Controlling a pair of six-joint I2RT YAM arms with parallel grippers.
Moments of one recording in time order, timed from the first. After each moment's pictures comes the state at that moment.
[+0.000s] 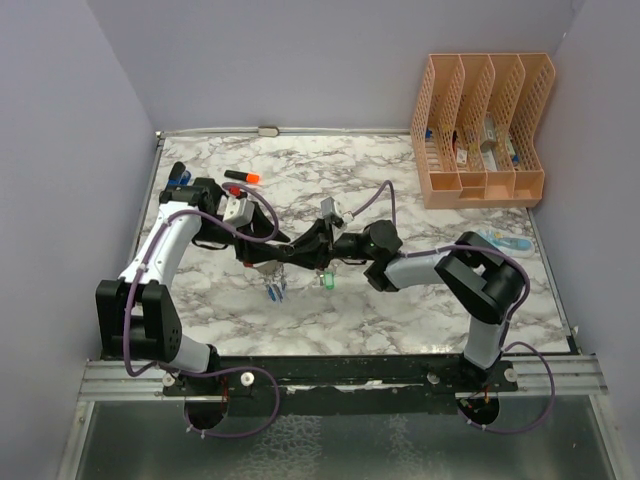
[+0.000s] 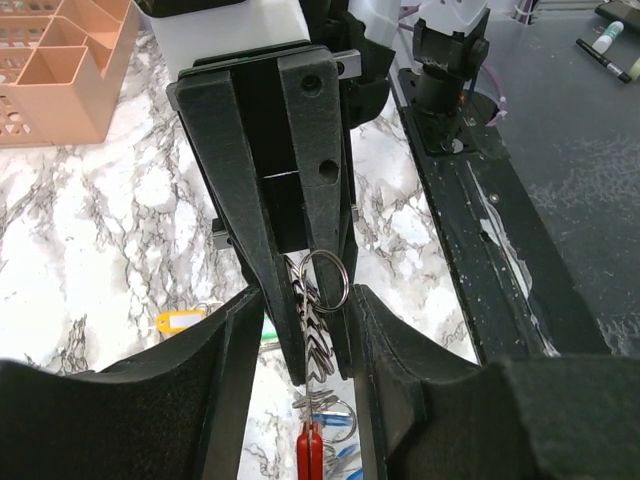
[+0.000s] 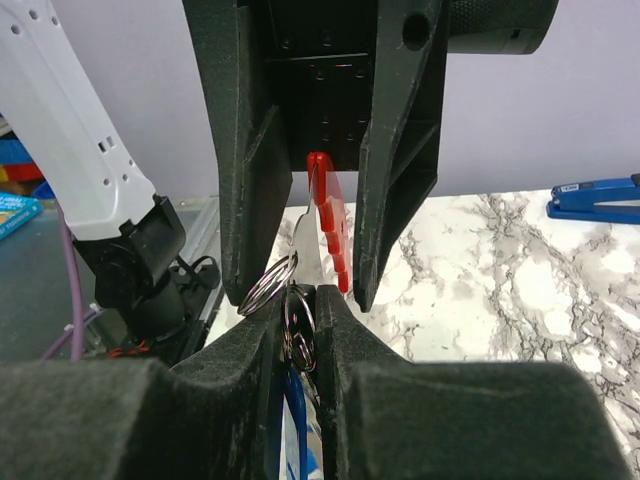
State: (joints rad) left arm -0.09 1.45 1.20 -1.42 1.51 1.64; right arm 0.83 1.85 0.84 1.39 -0.78 0.36
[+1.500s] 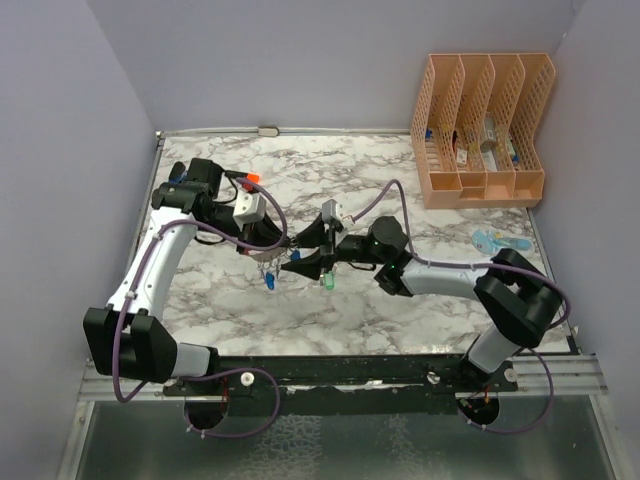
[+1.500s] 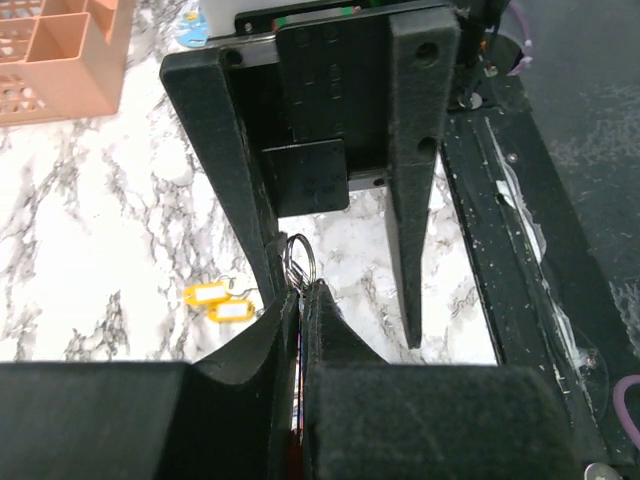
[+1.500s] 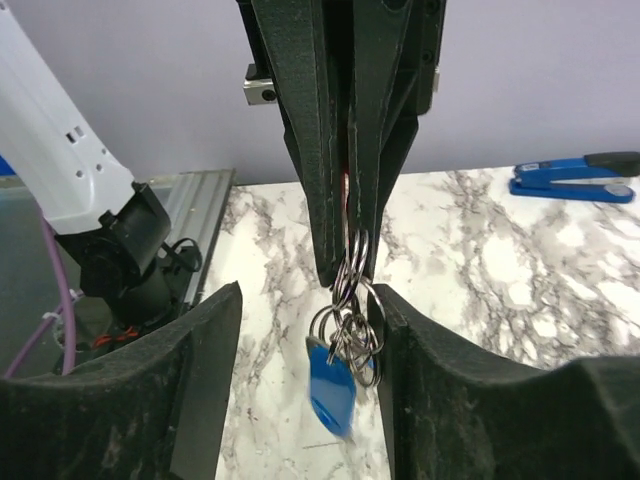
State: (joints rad) left arm -0.14 1.36 1.28 -1.26 1.35 1.35; right arm 0.87 1.66 0.80 1.08 -0.71 0.19
